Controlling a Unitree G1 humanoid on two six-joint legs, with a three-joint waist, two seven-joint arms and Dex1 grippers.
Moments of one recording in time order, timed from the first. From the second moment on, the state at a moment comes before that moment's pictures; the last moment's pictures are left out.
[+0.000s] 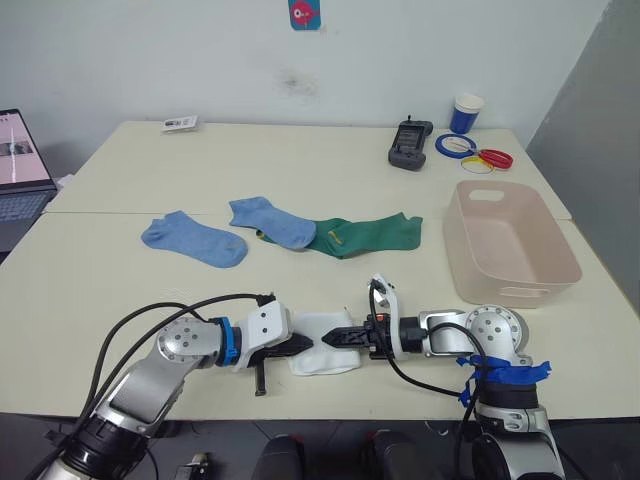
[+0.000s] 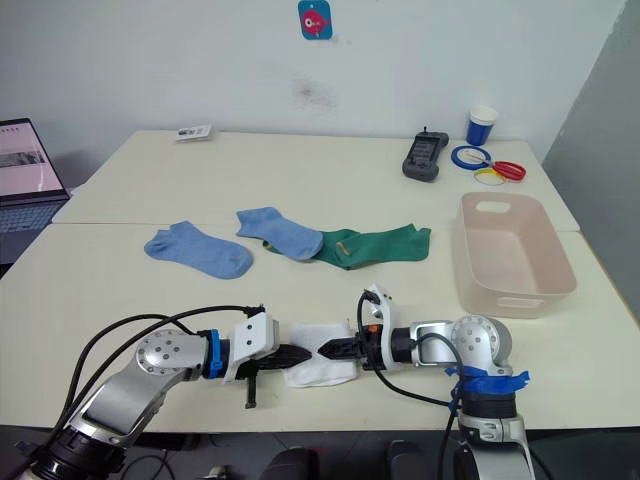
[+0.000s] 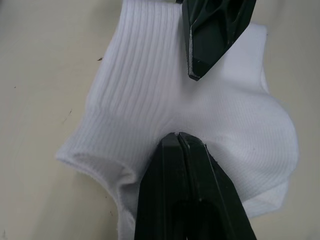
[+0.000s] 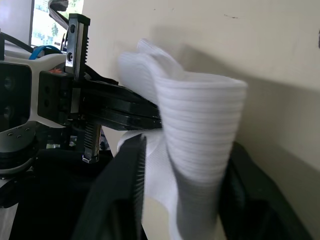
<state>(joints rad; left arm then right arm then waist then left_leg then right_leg) -0.14 0.76 -0.23 -0.23 -0.19 0.27 -1.03 -0.47 -0.07 -0.12 -0.08 0.84 1.61 0.31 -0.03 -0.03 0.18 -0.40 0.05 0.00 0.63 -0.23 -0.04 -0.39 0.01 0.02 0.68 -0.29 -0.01</state>
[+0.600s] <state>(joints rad) -0.18 0.93 0.12 -0.48 -0.71 0.73 -1.08 -0.50 -0.12 -0.20 -0.18 0.85 1.58 0.34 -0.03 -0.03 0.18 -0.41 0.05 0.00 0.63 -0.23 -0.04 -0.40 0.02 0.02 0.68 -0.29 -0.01</state>
